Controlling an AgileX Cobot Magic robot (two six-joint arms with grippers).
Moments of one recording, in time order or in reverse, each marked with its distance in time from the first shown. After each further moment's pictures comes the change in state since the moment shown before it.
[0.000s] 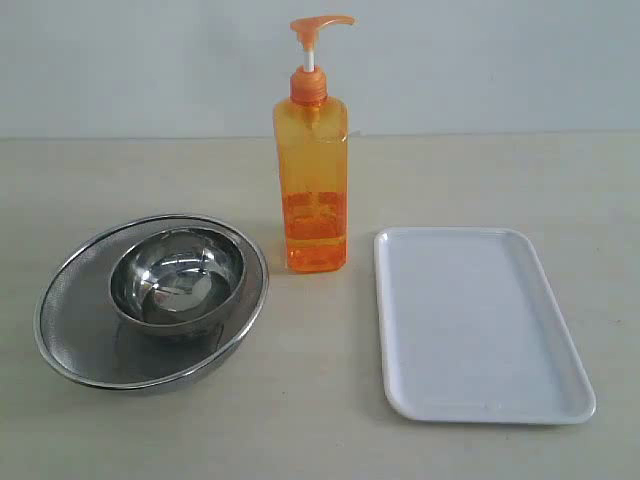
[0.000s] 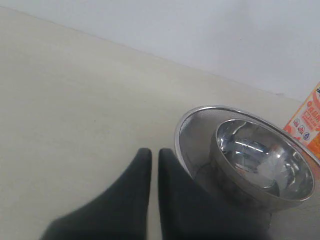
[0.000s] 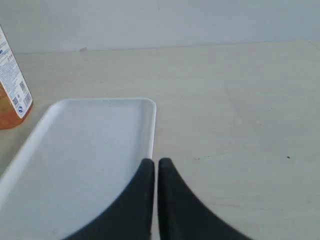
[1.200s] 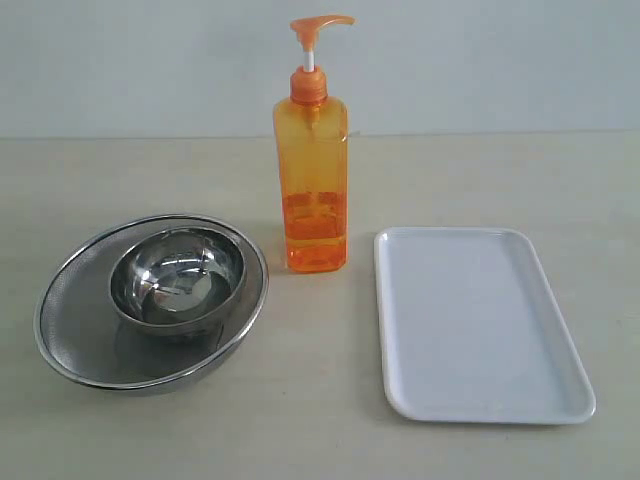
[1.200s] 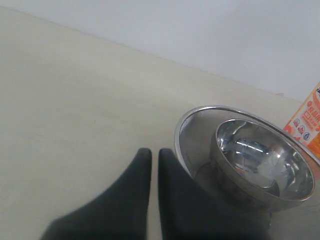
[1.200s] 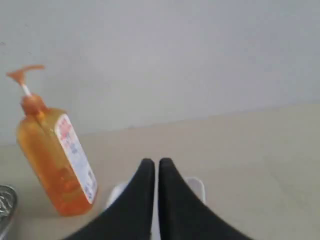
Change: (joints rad) left arm 0.000 0.000 0.000 0.000 0.000 0.000; right arm 0.000 -0.002 -0.278 0.190 0.074 -0.011
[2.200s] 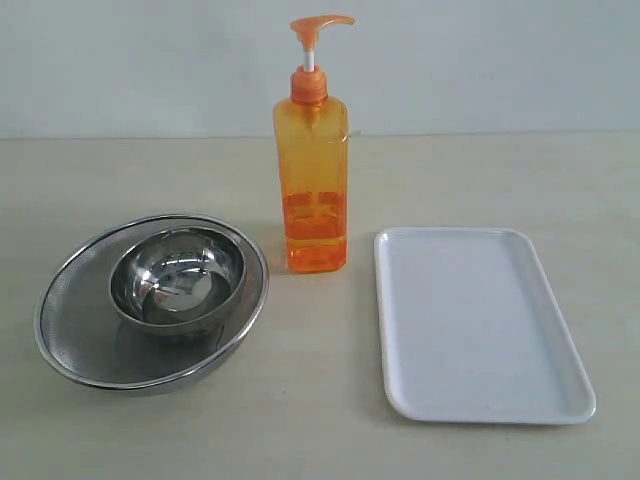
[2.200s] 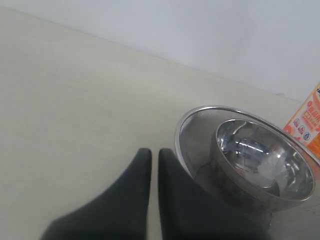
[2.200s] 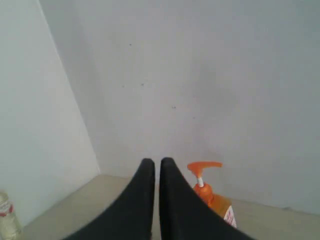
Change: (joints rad) left arm 0.000 0.000 0.000 0.000 0.000 0.000; right arm 0.000 0.505 -0.460 1.069 0.207 -0.918
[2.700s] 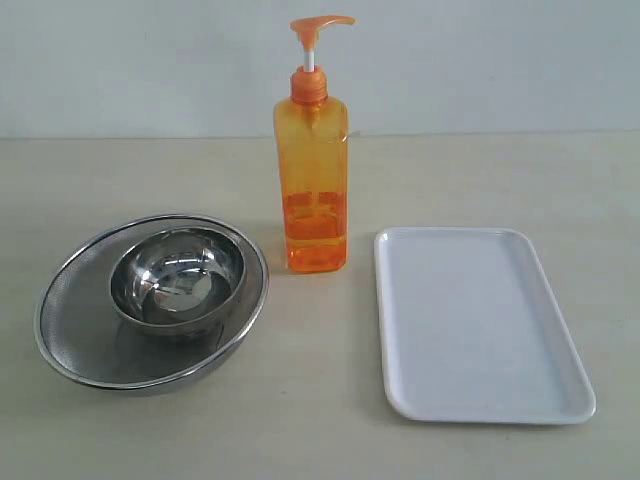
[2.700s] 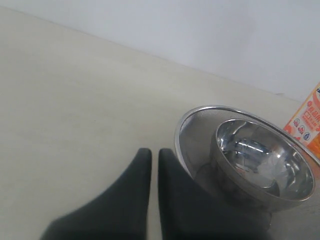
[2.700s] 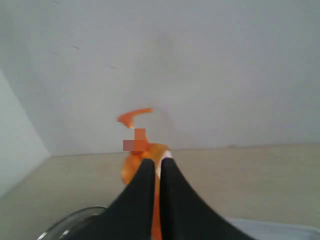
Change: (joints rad) left arm 0.000 0.000 0.000 0.000 0.000 0.000; right arm 0.000 0.065 0.209 0.069 -0.172 -0.086
